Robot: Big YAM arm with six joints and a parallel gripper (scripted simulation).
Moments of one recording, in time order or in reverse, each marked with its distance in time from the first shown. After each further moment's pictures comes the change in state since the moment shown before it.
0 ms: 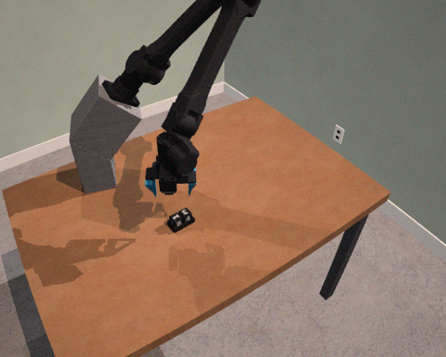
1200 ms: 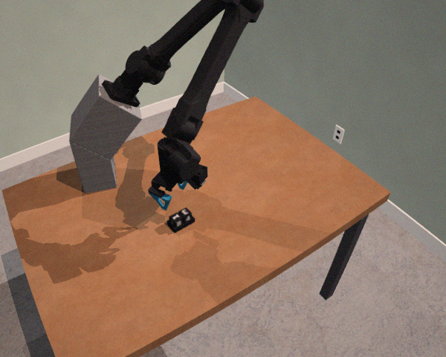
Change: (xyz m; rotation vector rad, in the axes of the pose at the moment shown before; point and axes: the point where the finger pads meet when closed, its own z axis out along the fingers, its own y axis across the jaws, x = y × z) arm 0.000 0.001 0.018 0.000 -0.002 -1.025
